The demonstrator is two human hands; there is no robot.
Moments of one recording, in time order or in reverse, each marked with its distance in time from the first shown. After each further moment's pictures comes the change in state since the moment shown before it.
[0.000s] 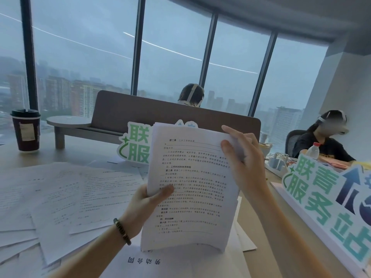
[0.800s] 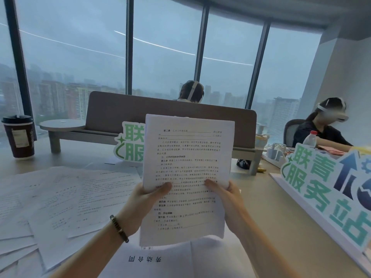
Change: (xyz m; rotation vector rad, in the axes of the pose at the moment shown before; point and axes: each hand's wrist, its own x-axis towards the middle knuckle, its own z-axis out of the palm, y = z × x) left_hand 0.005 0.006 0.003 0.053 0.049 -0.097; right_hand -0.079 0.029 0.026 0.705 -0.201 0.869
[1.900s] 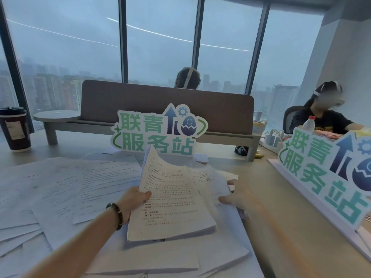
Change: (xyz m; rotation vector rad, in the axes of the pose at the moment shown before) left_hand 0.030 -0.059 -0.036 0.418 0.125 -0.482; right_hand 0.031 0.037 -0.071 -0.819 0.077 0.391
